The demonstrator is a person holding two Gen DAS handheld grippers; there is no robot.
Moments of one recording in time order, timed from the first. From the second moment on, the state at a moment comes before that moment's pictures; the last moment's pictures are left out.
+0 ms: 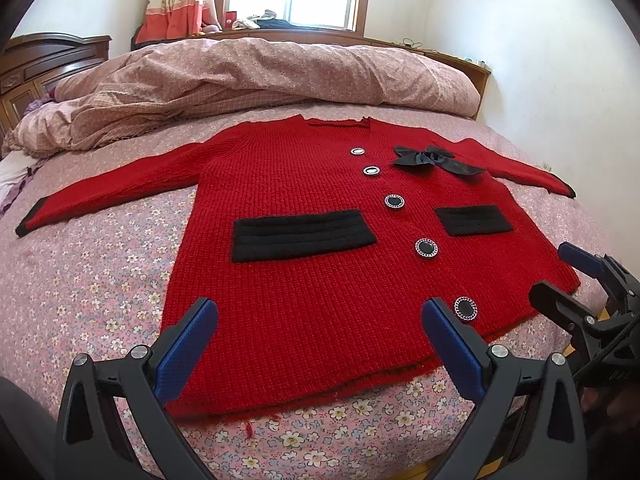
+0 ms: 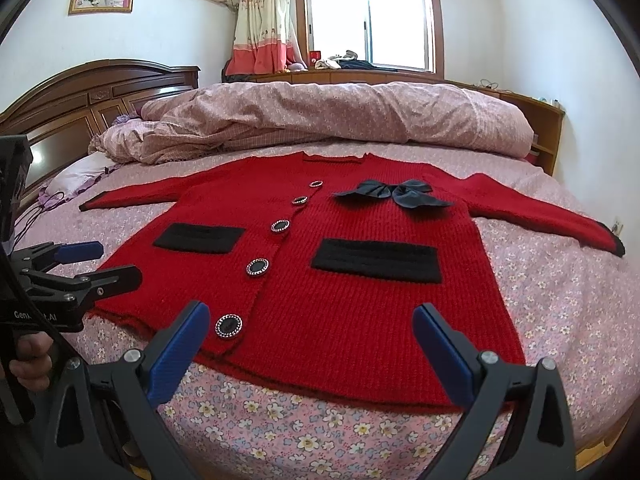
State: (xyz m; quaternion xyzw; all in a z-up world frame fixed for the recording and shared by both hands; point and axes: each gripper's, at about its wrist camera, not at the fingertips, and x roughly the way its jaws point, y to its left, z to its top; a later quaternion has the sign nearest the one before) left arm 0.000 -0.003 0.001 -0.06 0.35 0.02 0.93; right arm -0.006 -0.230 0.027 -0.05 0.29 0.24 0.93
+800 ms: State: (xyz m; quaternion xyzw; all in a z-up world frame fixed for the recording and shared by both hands) left arm 0.002 -0.002 -0.003 -0.05 0.36 0.02 0.93; right arm -0.002 -0.230 0.022 -0.05 0.30 0.24 0.92
